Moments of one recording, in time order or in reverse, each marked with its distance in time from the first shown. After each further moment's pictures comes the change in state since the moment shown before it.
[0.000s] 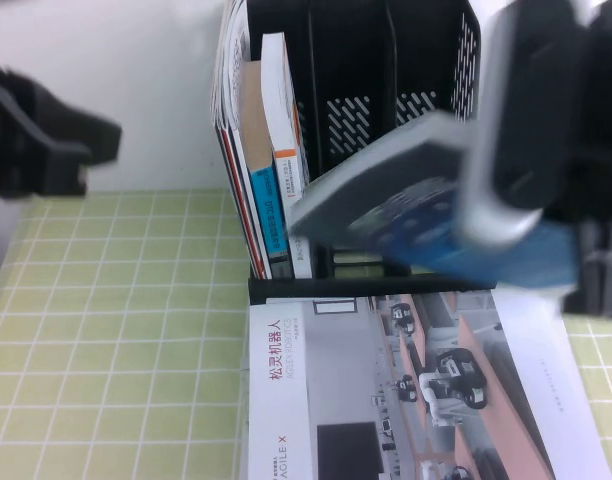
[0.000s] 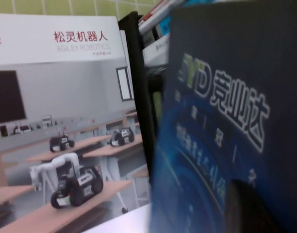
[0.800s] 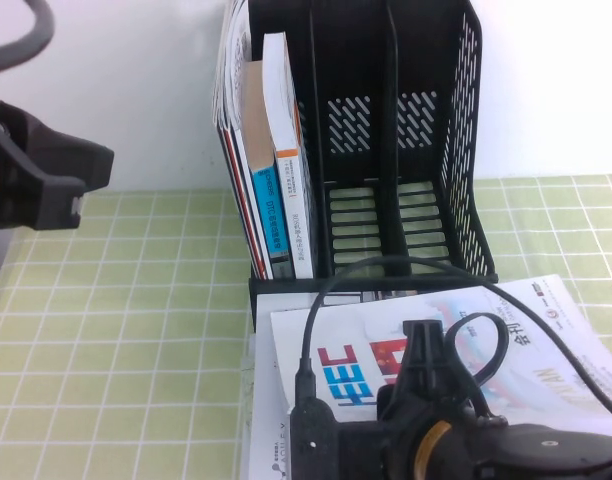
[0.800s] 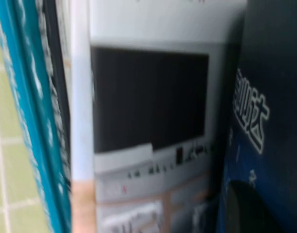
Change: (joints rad) right arm 0.425 0.221 0.447 -0.514 -0.166 0.690; left arm 0.000 -0.032 0.061 0.016 -0.016 -0.013
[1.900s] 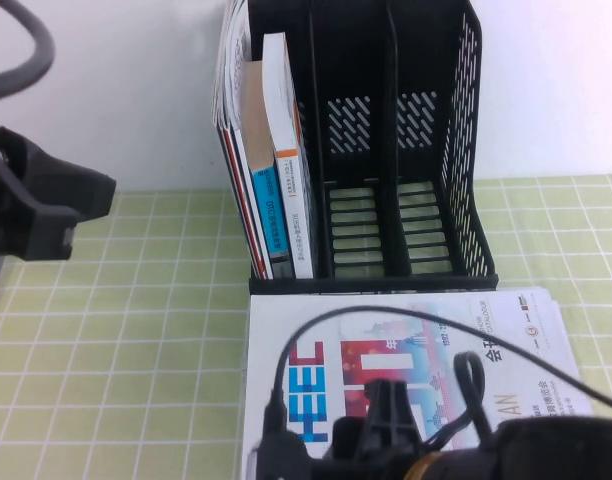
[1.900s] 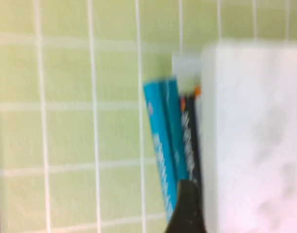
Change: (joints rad) right arm -0.002 -0.019 -0.016 0.418 -0.167 -0.153; left arm 0.000 -0.018 0.000 -0.011 0.076 0.012
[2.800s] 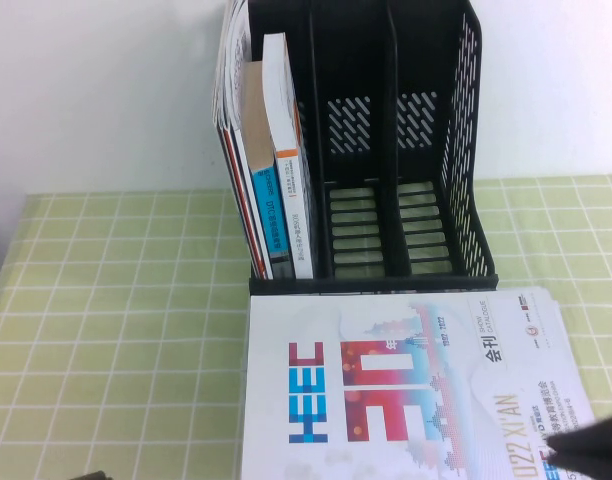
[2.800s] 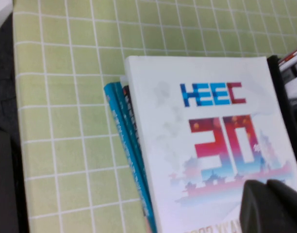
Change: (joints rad) right arm 0.000 -0.525 -0.103 0.090 0.343 -0.111; left arm 0.000 -0.689 0.823 -0.286 -0.287 0.110
